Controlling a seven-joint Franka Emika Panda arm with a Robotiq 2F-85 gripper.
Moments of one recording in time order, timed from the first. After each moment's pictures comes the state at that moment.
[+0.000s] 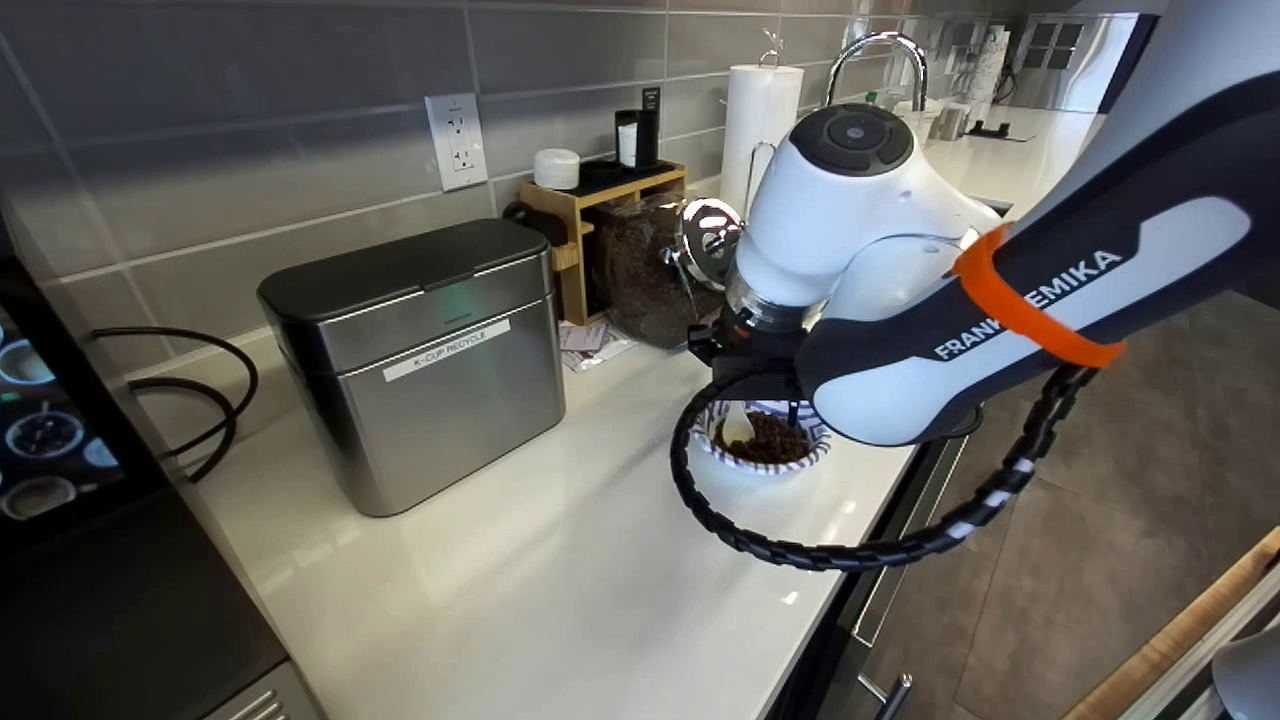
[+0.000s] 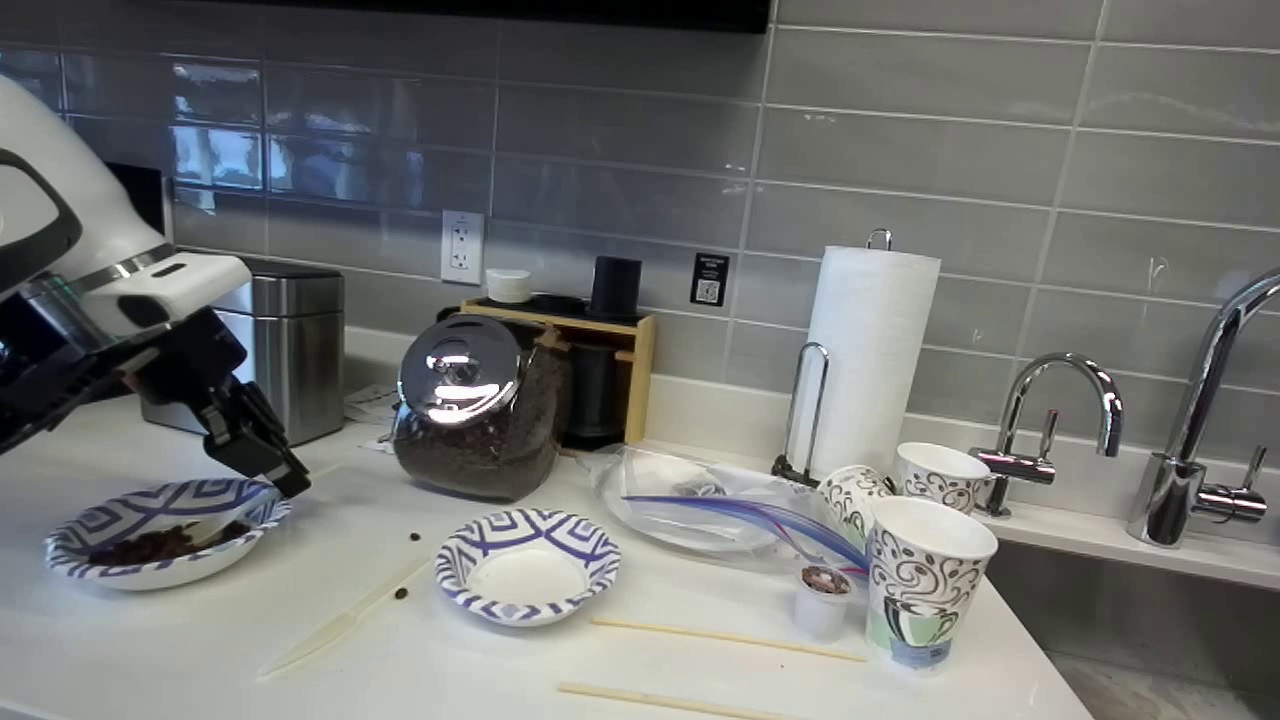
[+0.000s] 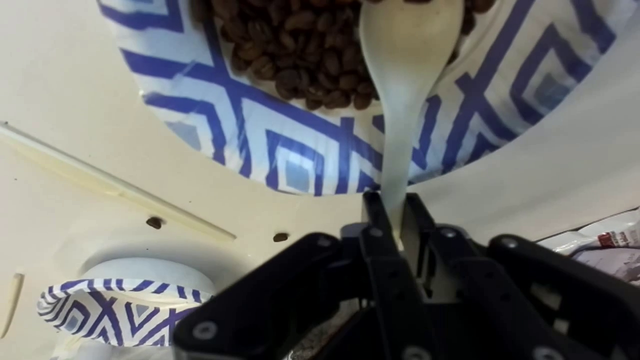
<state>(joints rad) -1.21 -0.59 1.87 -2.51 0.22 2.95 0.99</state>
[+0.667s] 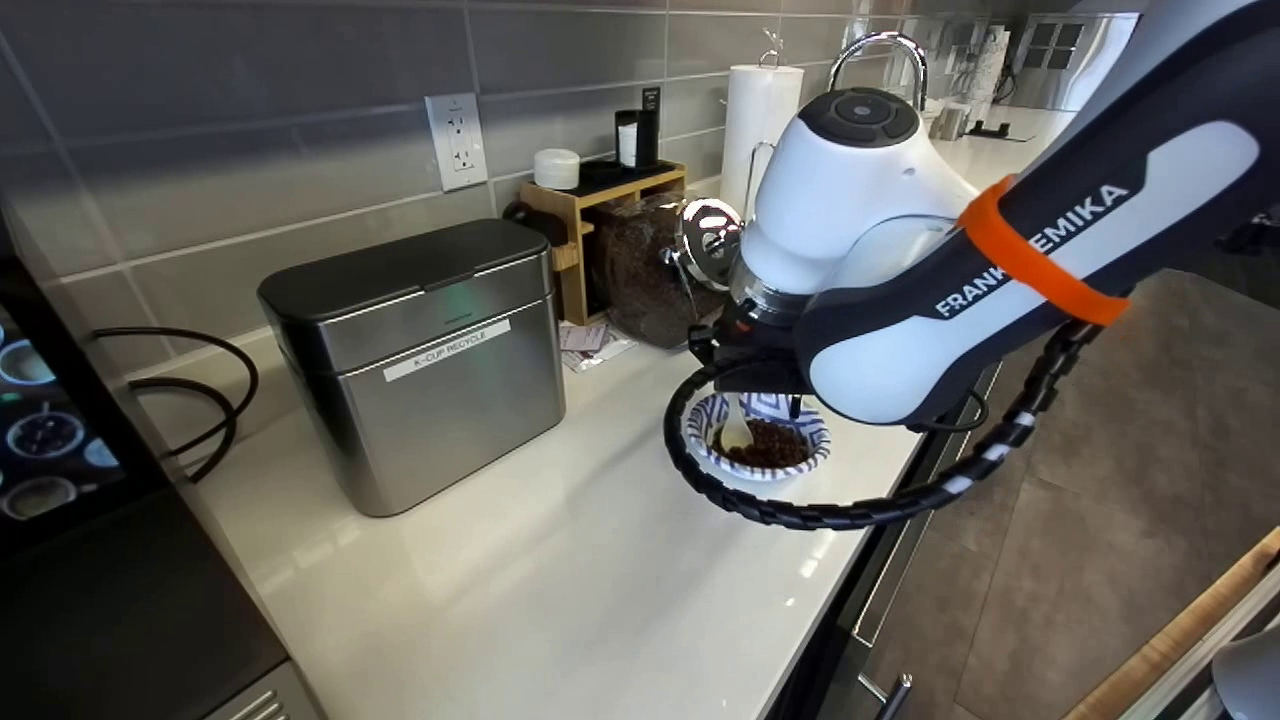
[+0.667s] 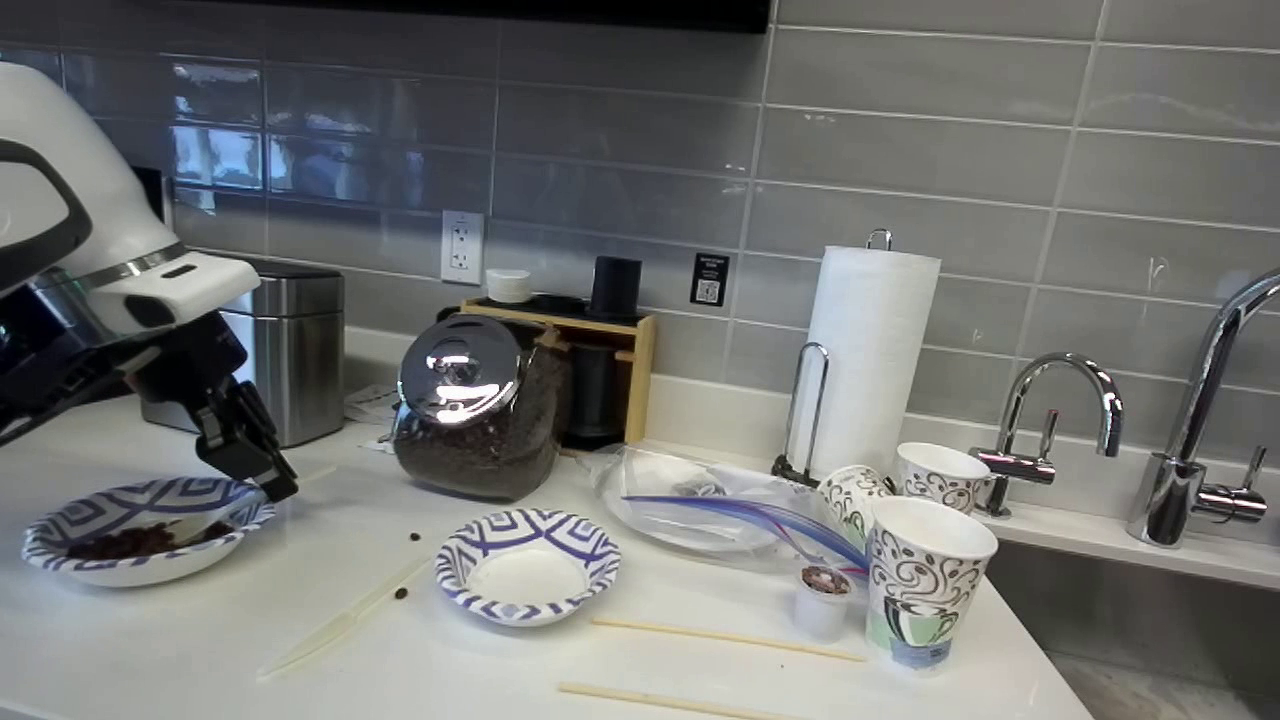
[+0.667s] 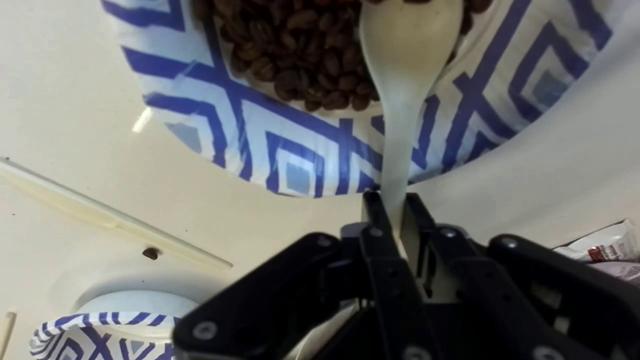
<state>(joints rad) -1.24 -0.51 1.89 -2.51 0.25 2.93 0.94</state>
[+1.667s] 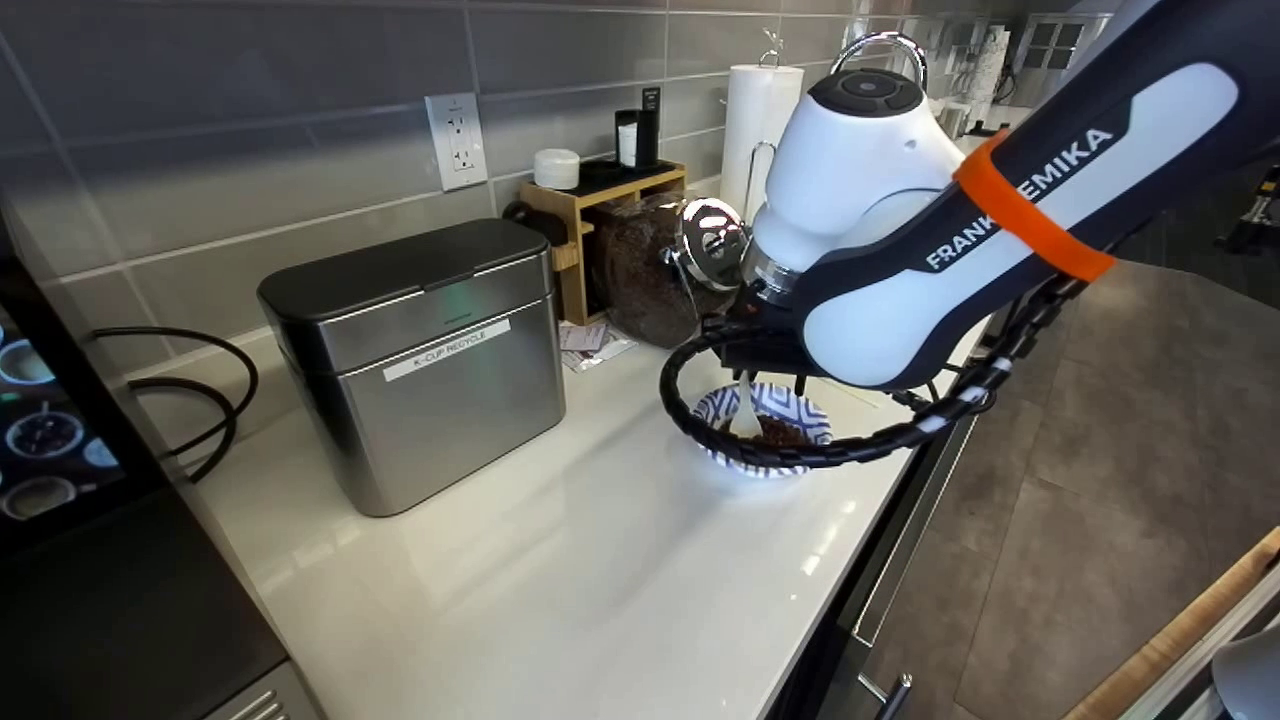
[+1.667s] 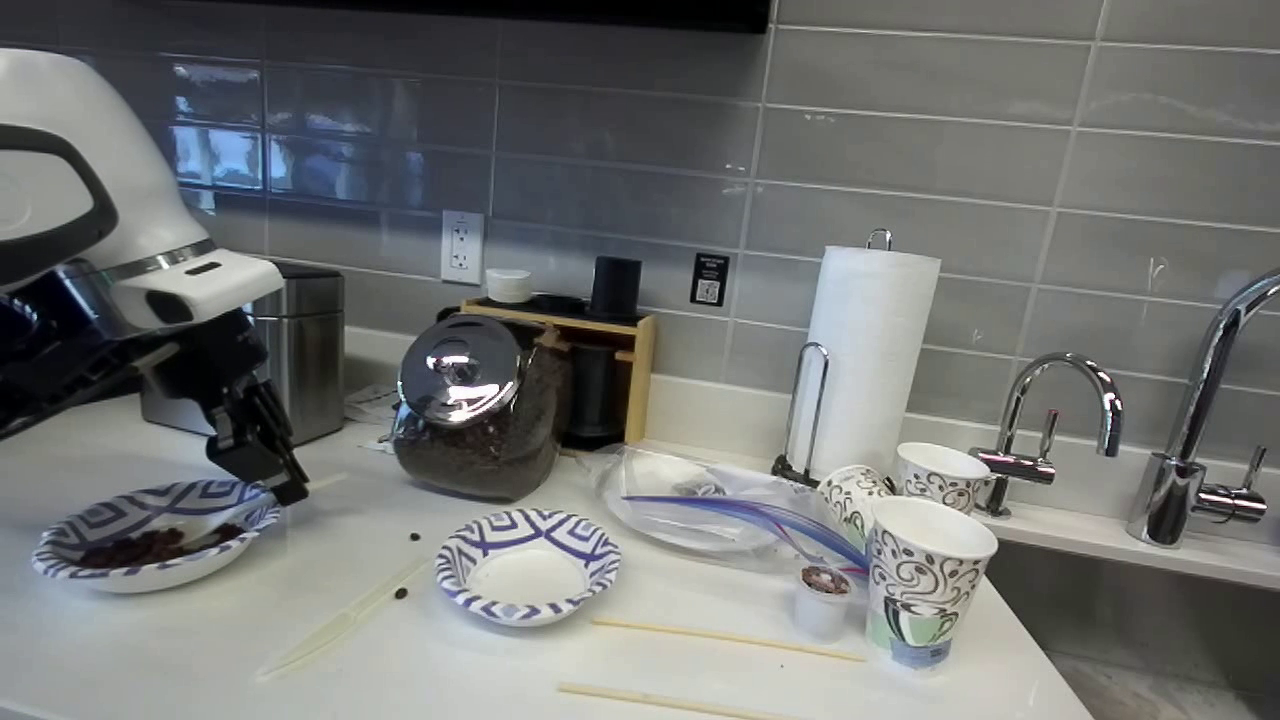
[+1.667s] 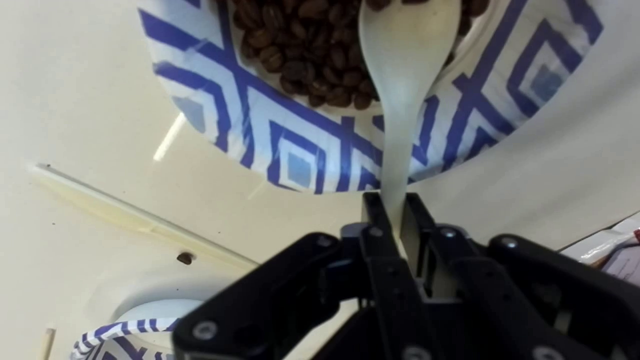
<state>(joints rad) -1.25 -0.48 1.85 -2.51 0.30 2.88 0.92</state>
